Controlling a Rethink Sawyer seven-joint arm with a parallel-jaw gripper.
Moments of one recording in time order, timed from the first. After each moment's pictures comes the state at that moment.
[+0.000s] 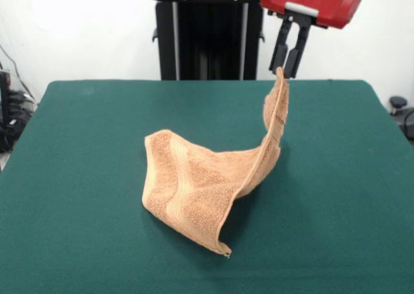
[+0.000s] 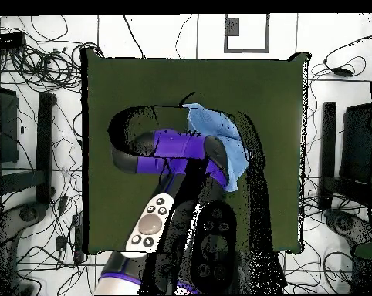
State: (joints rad) arm 0.07 -0.70 -0.18 1.35 -0.05 0.81 2.20
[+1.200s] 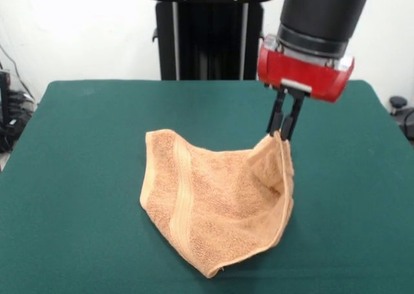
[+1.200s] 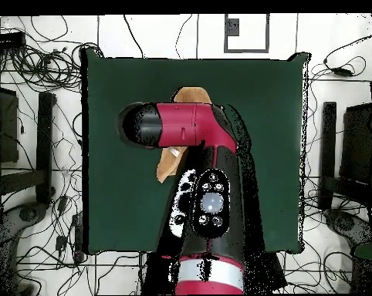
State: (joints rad) arm 0.04 -0.54 -0.12 1.28 -0.10 0.73 2.20
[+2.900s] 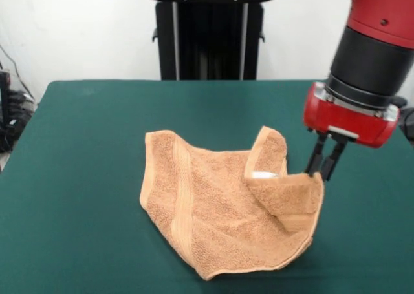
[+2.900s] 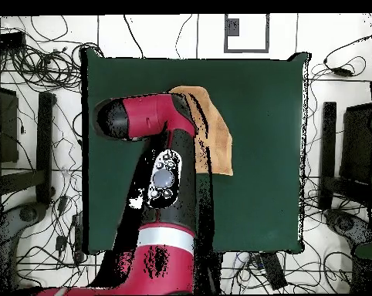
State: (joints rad) arm 0.17 -0.38 -0.19 1.12 -0.09 0.73 2.20
